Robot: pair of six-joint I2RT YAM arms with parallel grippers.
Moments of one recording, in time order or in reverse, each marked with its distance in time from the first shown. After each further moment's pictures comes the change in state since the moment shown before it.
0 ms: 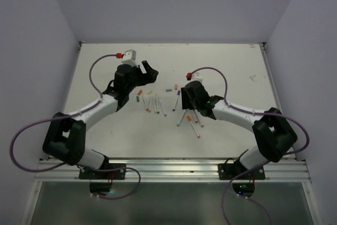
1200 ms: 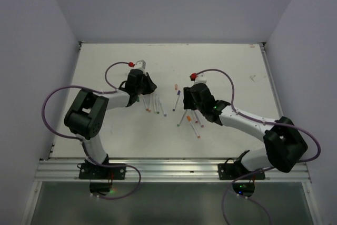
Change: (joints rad) left arm 0.000 0.278 0.043 0.012 0.034 -0.016; right arm 0.014 -0.103 -0.048 0.094 -0.006 -0.008
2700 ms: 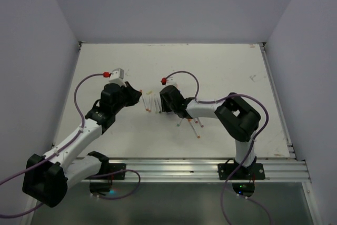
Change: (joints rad) left arm 0.000 -0.763 -0.291 -0.328 -0.061 -0.023; right arm 0.135 0.520 0.260 0.155 -0.045 0.057
